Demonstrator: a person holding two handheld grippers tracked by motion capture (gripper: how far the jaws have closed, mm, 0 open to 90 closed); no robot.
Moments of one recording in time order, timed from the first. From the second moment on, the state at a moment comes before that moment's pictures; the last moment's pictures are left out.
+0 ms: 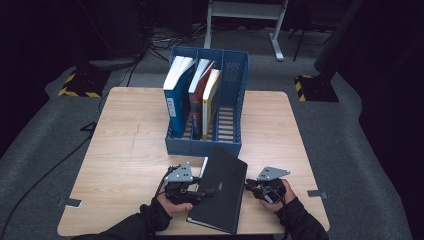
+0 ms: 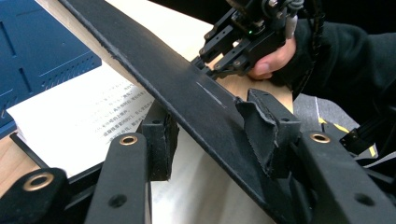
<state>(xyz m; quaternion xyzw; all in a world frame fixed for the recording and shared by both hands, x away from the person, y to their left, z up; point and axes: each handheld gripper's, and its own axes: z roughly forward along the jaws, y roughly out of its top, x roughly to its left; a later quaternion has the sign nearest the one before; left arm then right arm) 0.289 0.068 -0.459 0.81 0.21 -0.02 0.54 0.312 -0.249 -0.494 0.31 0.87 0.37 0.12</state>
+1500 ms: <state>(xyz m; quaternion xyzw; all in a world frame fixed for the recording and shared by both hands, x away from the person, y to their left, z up) 0.276 0.077 -0.441 0.82 0.10 0.01 0.57 0.289 -0.264 -0.435 0.25 0.79 0.52 0.19</state>
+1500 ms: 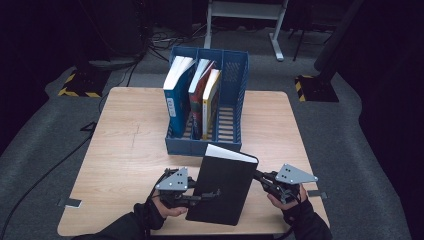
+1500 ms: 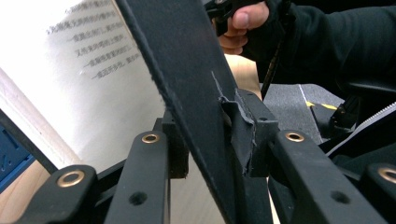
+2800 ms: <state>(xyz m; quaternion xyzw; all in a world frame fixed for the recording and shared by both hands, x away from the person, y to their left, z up) 0.265 0.077 -0.450 0.85 0.06 0.05 0.52 0.249 -0.266 -0.403 0.15 0.81 0.54 0.19</state>
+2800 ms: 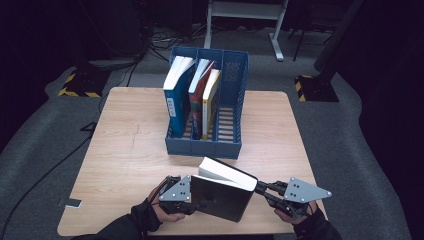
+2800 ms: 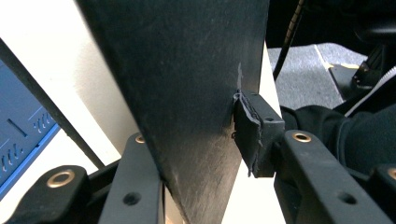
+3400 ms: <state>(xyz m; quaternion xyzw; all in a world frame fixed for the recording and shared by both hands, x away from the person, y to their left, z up) 0.259 0.081 -0.454 0.87 0.05 0.06 0.49 0.241 -0.269 -0.415 0.15 0.85 0.48 0.15</state>
